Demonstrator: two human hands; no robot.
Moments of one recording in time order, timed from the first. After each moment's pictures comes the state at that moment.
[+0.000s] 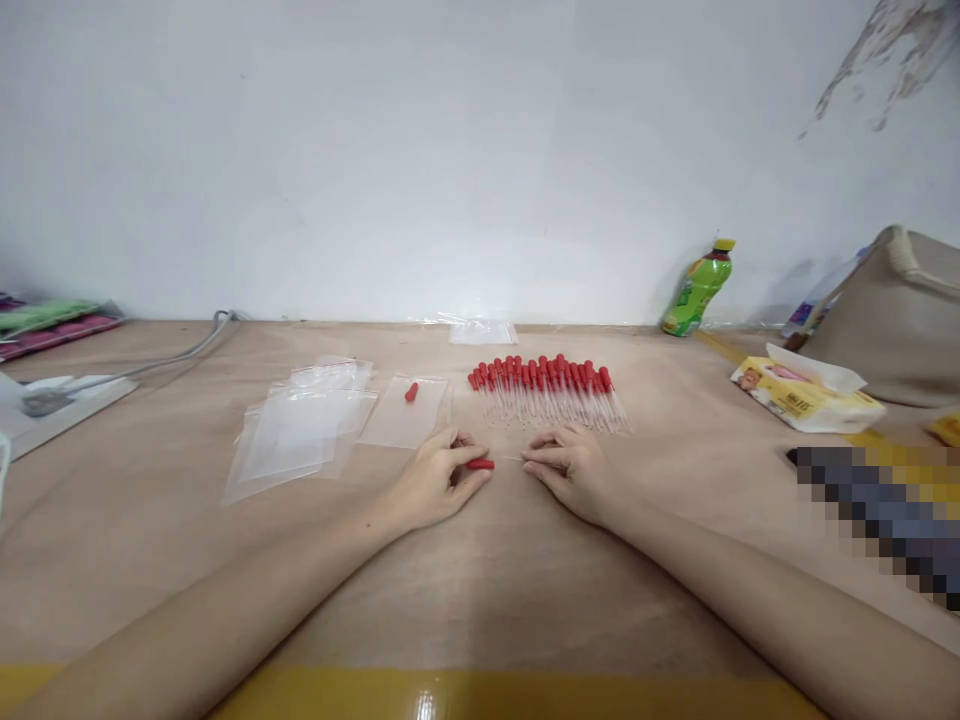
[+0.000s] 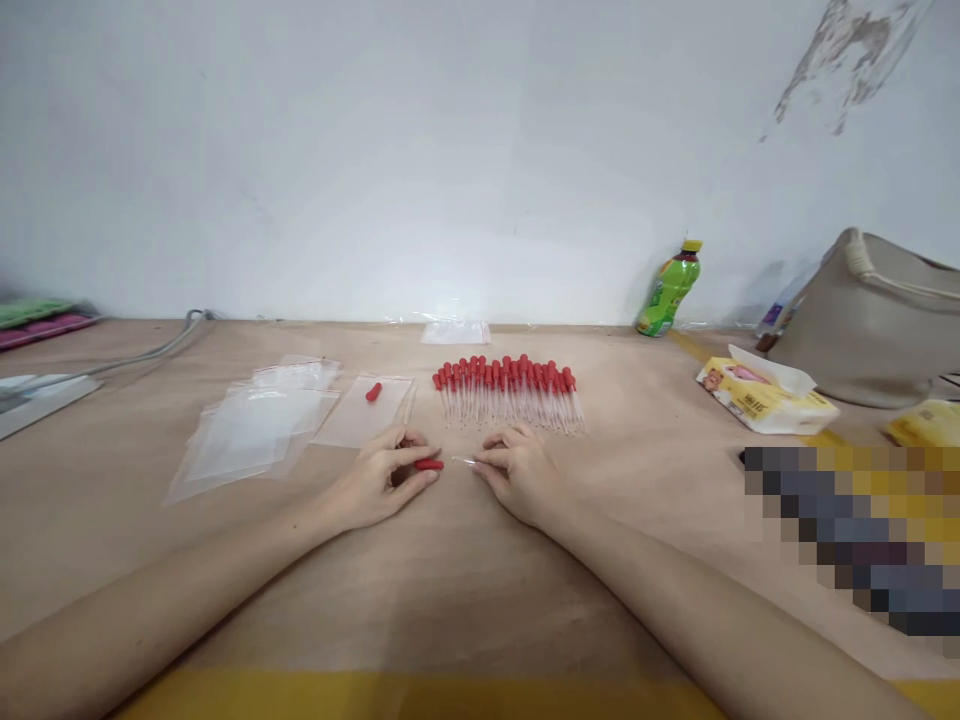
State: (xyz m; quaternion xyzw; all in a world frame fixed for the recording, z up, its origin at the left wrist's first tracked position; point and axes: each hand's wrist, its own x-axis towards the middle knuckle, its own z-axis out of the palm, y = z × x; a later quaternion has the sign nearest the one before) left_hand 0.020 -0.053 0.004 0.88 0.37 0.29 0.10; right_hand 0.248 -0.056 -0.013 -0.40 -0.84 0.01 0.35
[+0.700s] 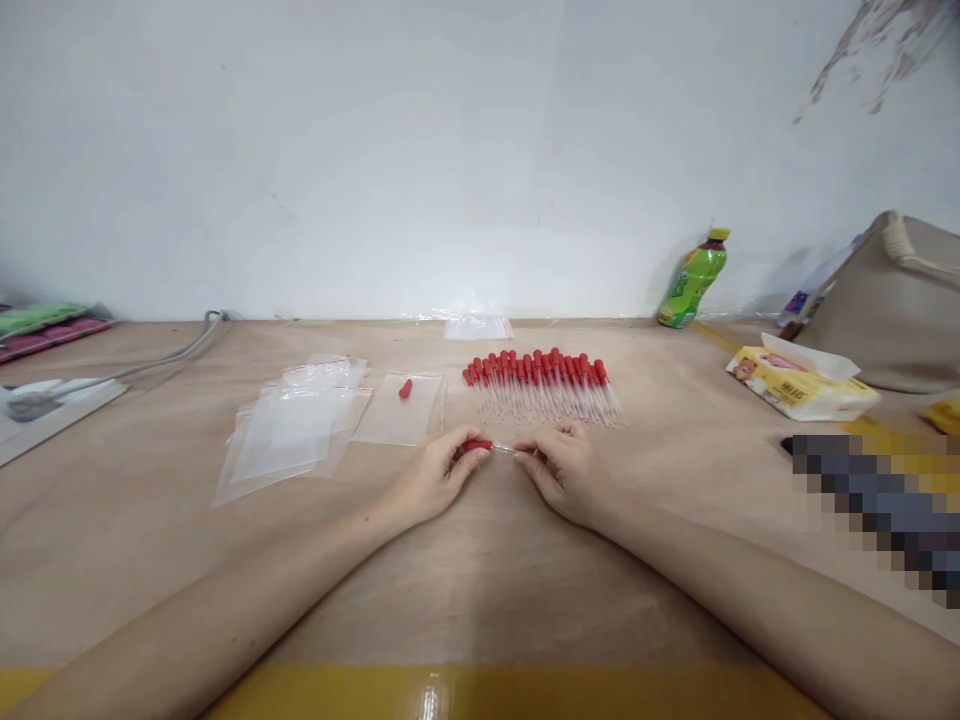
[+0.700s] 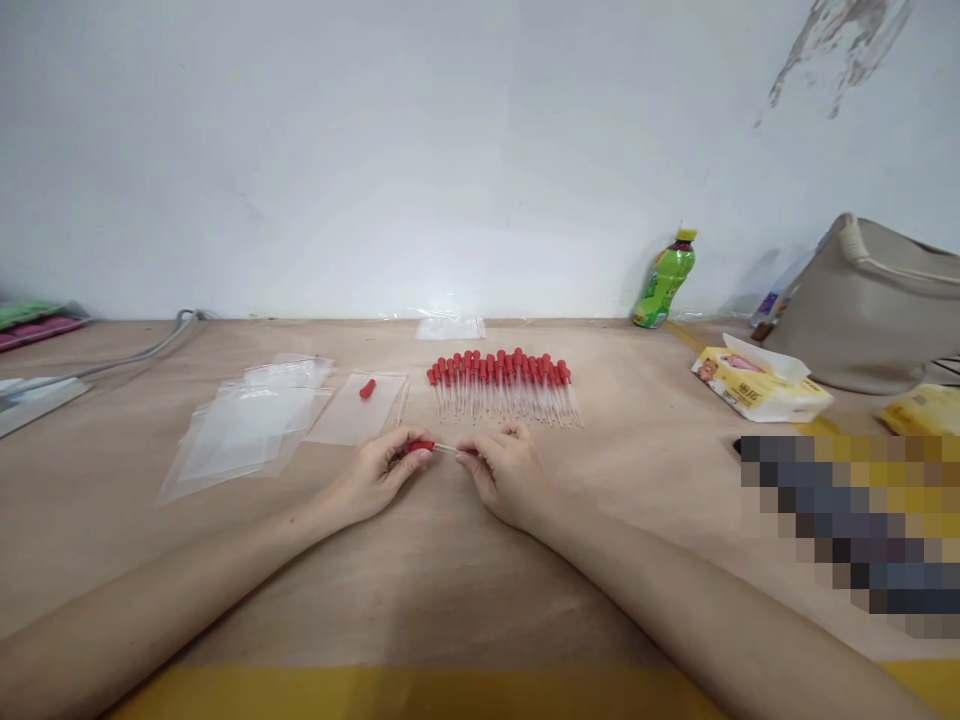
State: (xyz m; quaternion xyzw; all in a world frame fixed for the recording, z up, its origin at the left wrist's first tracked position) left_hand 0.032 -0.056 0.009 0.82 0.40 0.32 0.26; right_hand 0.234 -0.069 -0.006 -0.38 -0.83 0.00 0.41
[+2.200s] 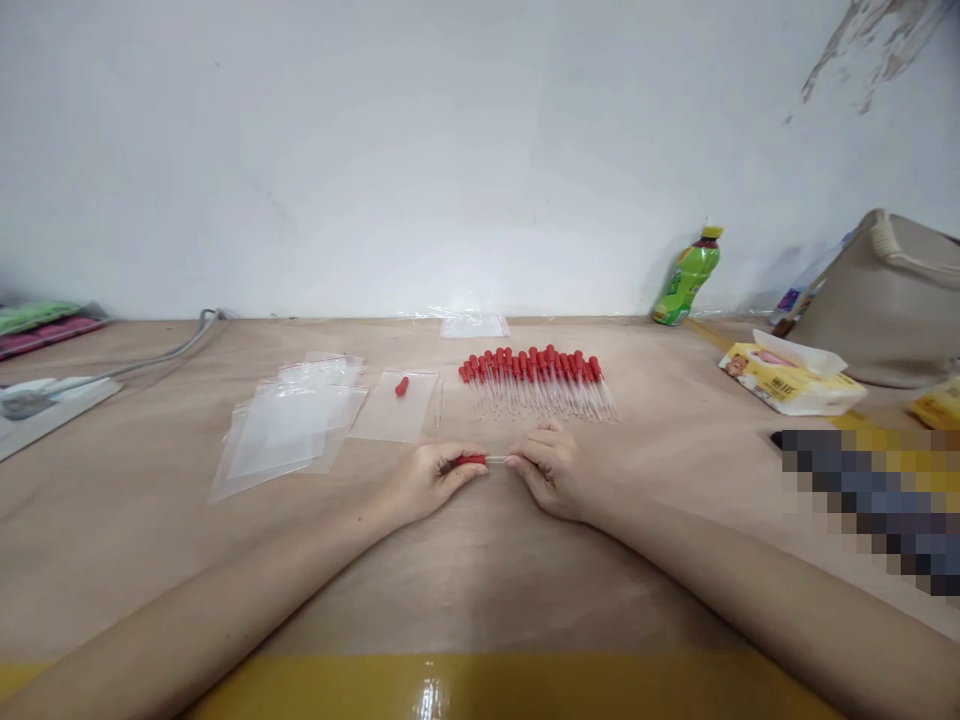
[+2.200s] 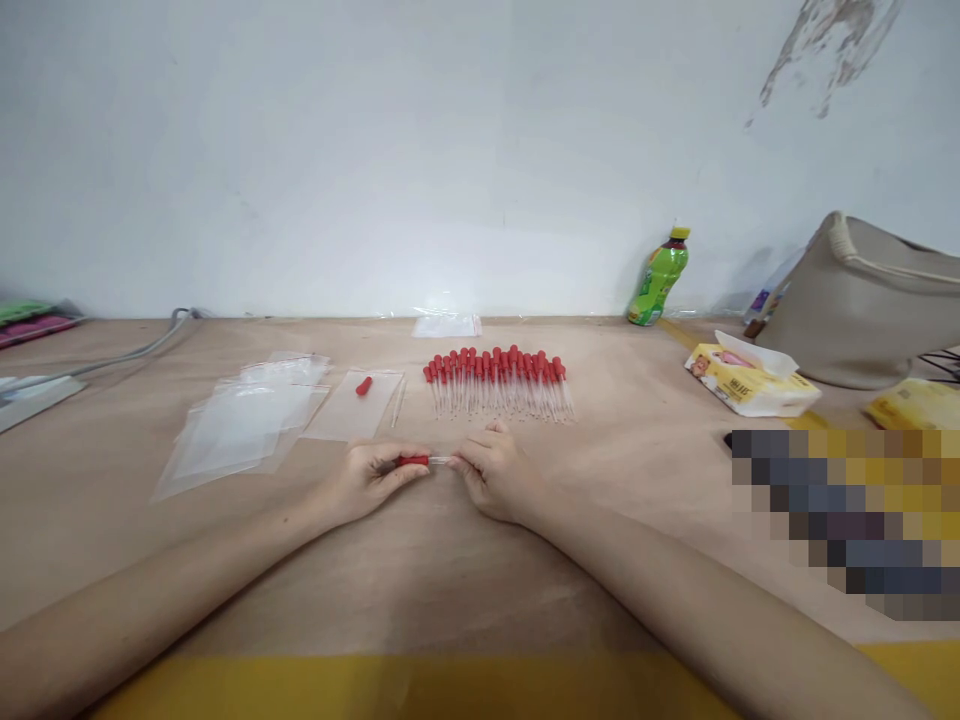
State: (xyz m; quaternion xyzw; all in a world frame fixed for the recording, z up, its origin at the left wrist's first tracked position) left_hand 0.025 -0.058 0.003 0.85 0.37 0.31 0.22; right_hand 0.233 -0.065 -0.008 -0.32 -0.87 -0.02 0.37
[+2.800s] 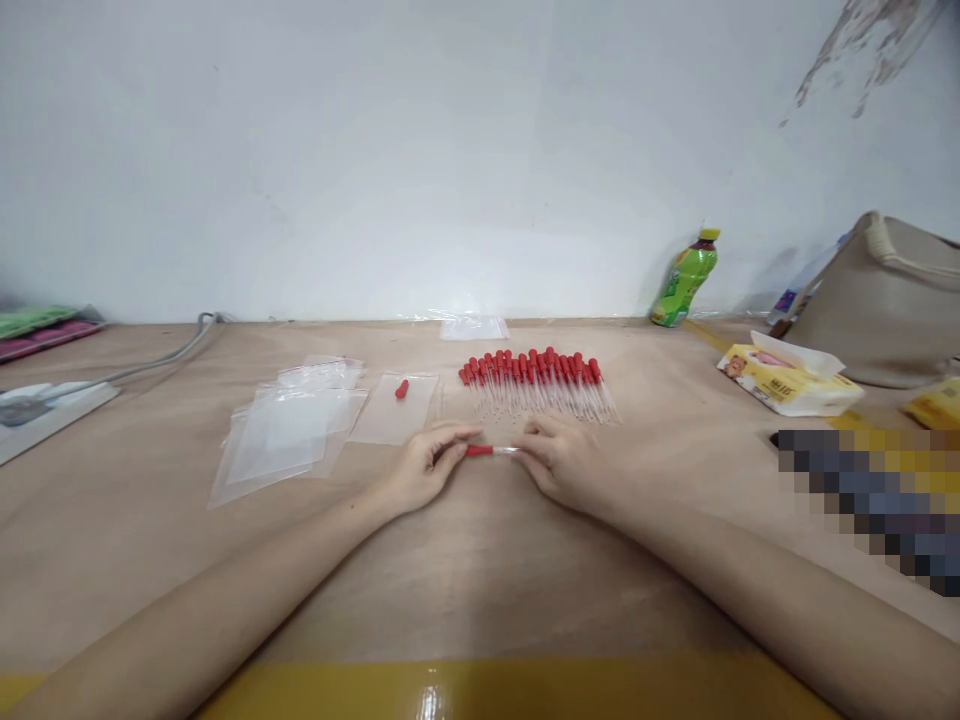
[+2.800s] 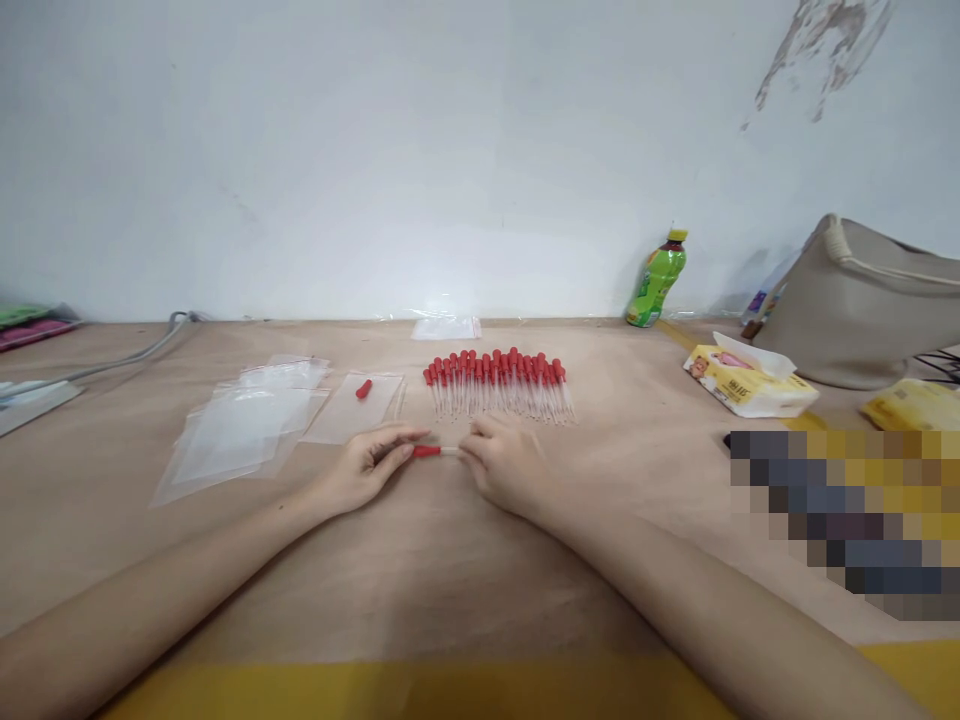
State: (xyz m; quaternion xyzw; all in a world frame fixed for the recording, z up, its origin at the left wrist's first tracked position) left_hand 0.019 -0.045 0.004 0.82 0.37 0.35 0.26; right_hand 0.240 -0.065 0.014 -0.40 -0.86 -0.04 0.31
